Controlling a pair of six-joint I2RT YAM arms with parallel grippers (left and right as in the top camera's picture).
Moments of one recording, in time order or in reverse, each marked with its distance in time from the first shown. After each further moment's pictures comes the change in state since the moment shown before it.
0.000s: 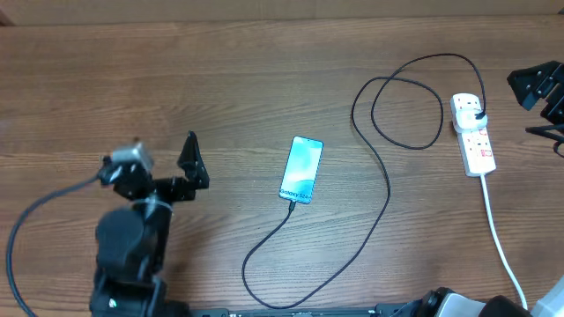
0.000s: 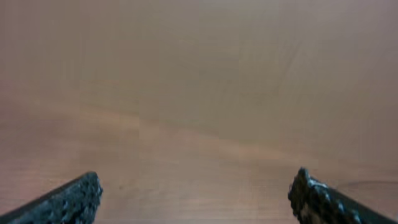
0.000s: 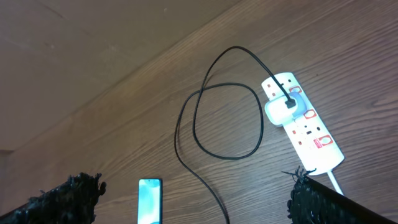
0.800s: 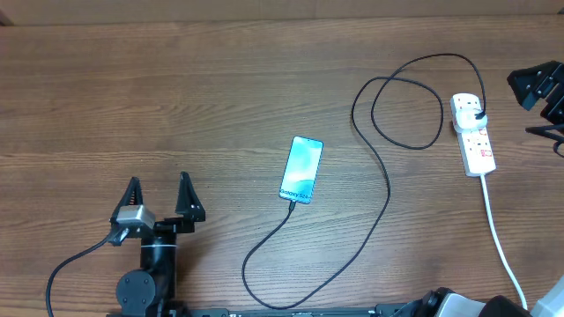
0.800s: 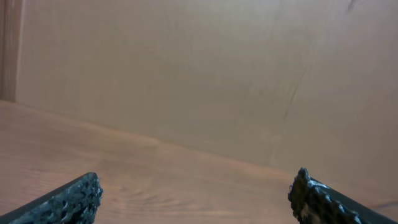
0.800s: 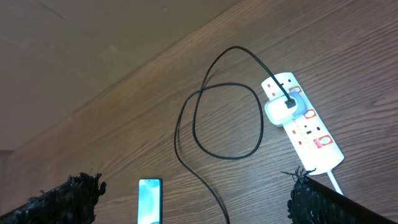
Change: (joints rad) left arm 0.098 -0.526 -0.537 0.219 0.027 0.037; right arm 0.000 0.000 0.000 0.000 0.000 0.000
